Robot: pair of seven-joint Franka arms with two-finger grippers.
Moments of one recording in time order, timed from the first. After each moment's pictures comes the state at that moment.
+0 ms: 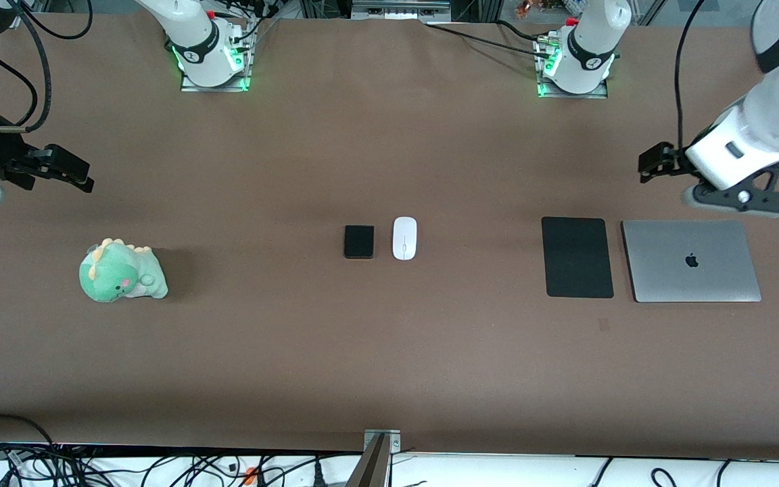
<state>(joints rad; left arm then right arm) -0.09 0.12 -0.04 -1.58 0.03 1.53 0.01 0.12 0.10 -0.07 -1.50 0.02 1.60 0.09</state>
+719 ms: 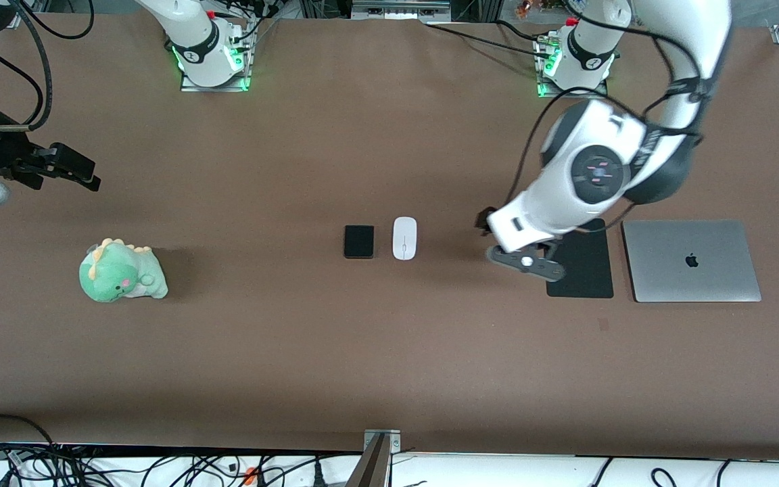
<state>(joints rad) -0.23 0.47 -0.28 -1.58 -0.01 2.00 -0.20 0.12 0.10 -0.07 -1.50 0.05 1.60 0.09</state>
